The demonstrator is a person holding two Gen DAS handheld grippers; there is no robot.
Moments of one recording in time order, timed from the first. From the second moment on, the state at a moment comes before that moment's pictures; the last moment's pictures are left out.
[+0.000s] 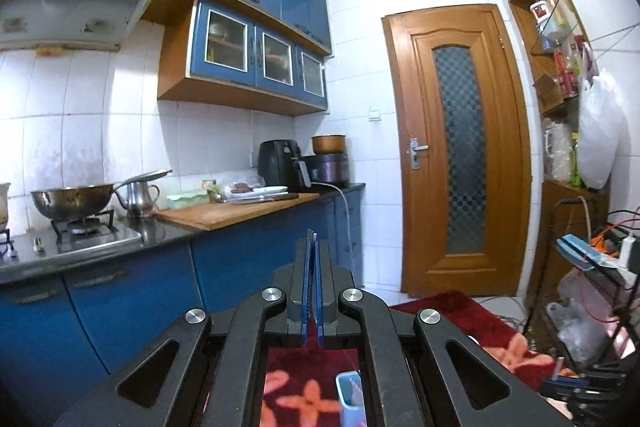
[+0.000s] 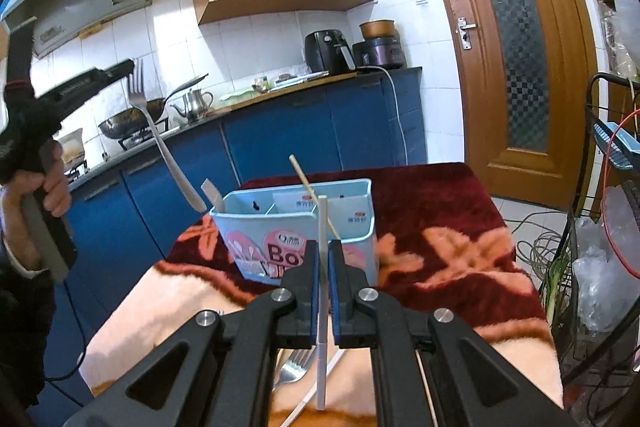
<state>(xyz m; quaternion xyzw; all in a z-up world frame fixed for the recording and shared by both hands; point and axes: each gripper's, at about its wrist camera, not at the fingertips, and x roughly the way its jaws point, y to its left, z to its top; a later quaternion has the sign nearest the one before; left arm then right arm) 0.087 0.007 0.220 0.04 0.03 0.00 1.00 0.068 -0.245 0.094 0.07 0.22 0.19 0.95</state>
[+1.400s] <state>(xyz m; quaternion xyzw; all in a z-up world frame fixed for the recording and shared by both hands) 0.179 0.004 0.104 -0.01 0.15 -0.07 0.99 0.193 -0.211 0.098 0.06 0.19 0.16 0.97</state>
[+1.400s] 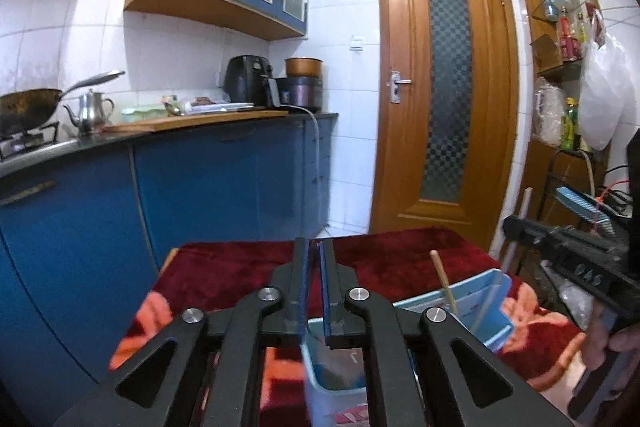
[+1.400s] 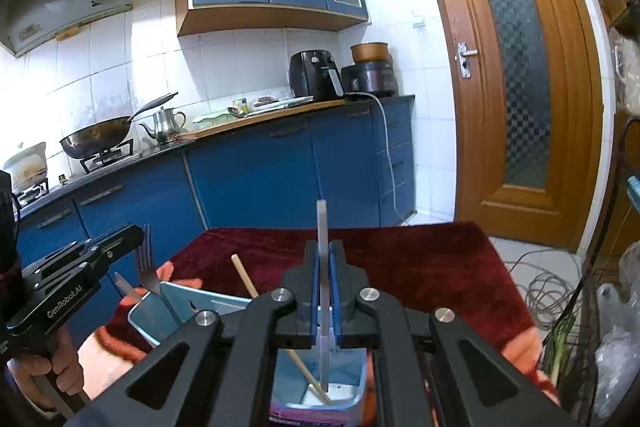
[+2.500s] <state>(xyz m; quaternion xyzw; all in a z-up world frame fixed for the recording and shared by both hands) 0.096 0.025 0.111 -0.05 0.30 -0.09 0.95 0.084 -0.230 0.115 0.08 0.28 0.19 0.94</state>
